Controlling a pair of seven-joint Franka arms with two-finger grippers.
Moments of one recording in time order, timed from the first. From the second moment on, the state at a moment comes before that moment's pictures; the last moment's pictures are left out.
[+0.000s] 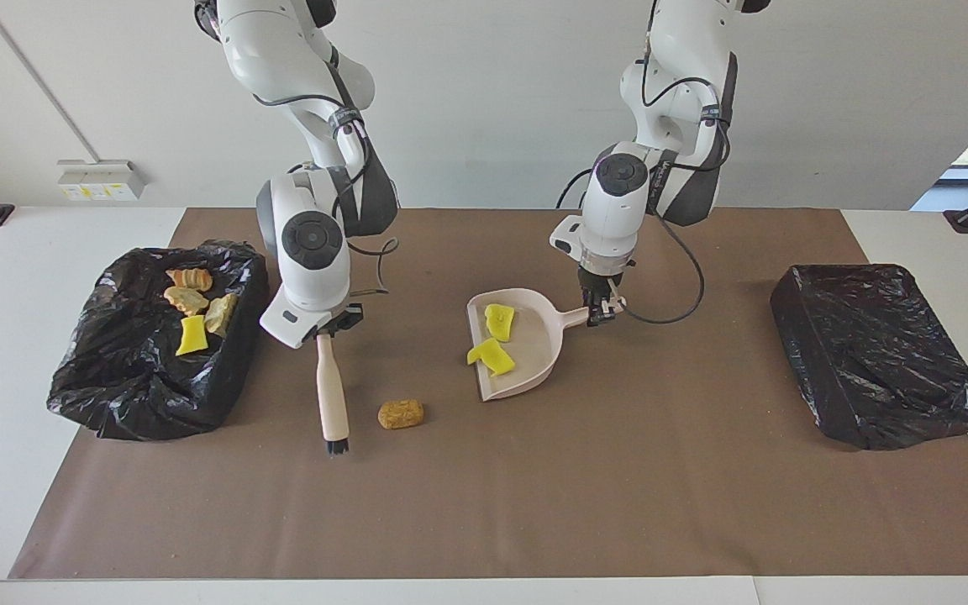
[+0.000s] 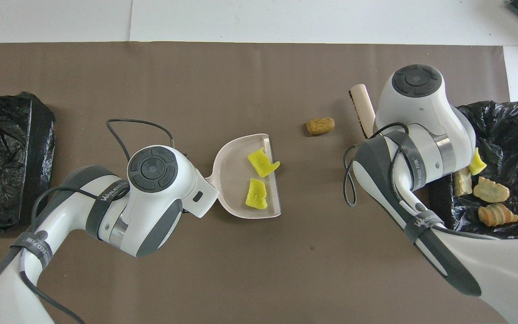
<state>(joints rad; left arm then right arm) -0.51 0.13 -0.02 -2.08 0.06 2.21 0.93 -0.01 0.41 0.27 -1.66 -0.28 1.77 0.10</state>
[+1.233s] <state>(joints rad) -0.51 0.13 -0.02 -2.09 0.06 2.18 0.78 0.18 0.40 0.42 -1.73 0.22 1.75 0.42</state>
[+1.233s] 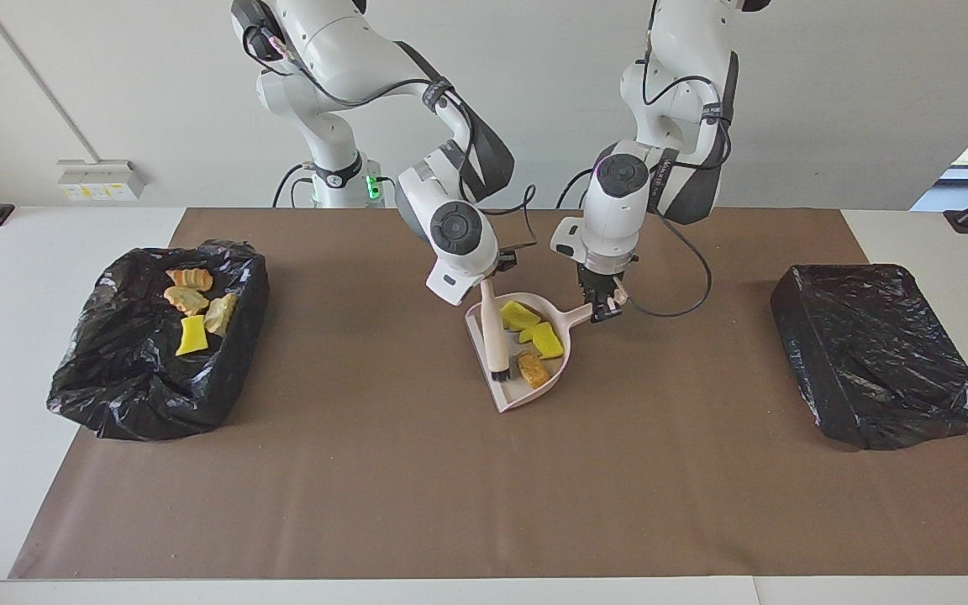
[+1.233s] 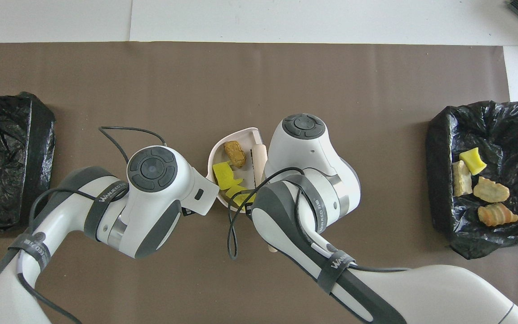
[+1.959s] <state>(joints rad) -0.50 0.12 -0.02 -2.09 0.06 2.18 0.78 0.15 0.15 0.41 -1.81 0.22 1.57 0.60</state>
